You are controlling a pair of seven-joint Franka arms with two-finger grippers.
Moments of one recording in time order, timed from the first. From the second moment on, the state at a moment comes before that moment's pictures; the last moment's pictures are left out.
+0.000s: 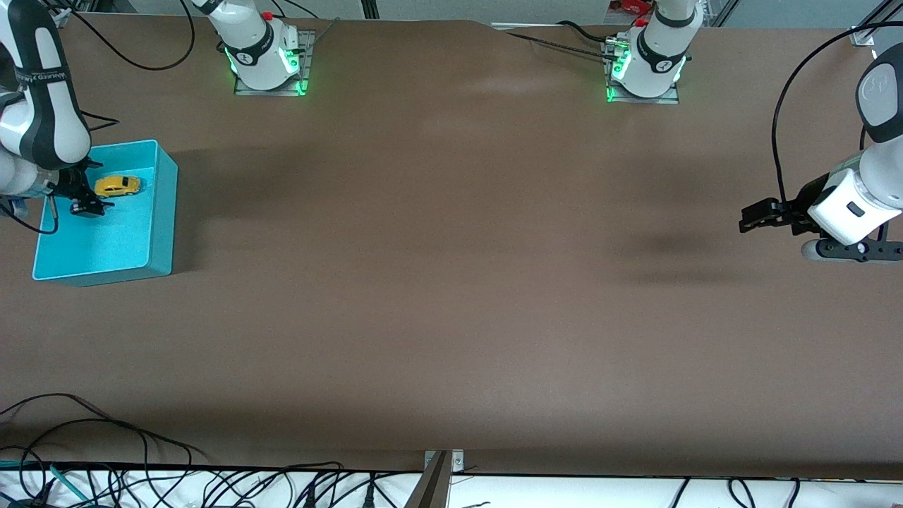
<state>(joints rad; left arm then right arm) 0.29 0.14 -0.25 -1.74 0.00 1.78 0.05 -0.19 0.25 -0.22 -2.08 -0.17 2.05 0.92</state>
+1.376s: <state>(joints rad) 0.29 0.14 -0.25 -1.74 0.00 1.78 0.06 -0.11 -0.05 -0.05 -1.82 0.01 1.77 0.46</state>
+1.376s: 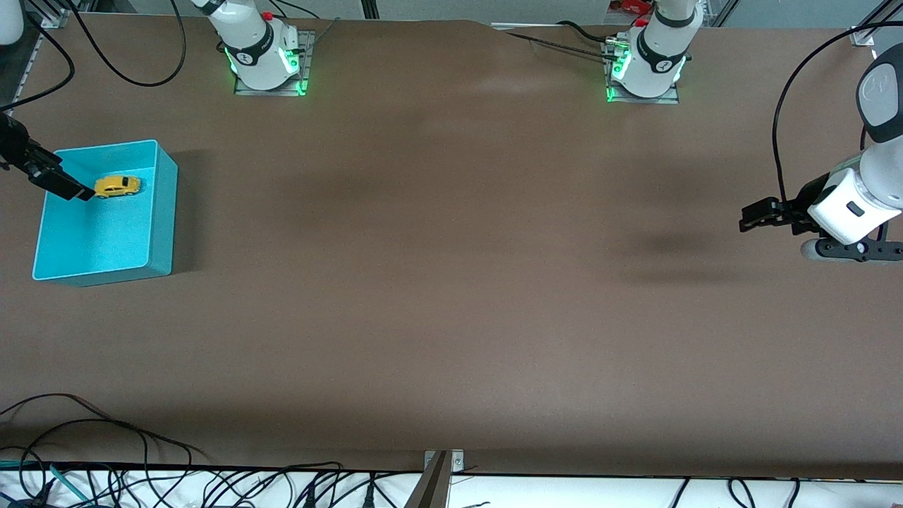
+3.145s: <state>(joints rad) 0.29 0.12 -0.25 -1.74 0.00 1.78 0.06 0.00 -0.05 -0.09 -1.71 0.03 1.62 0.00</state>
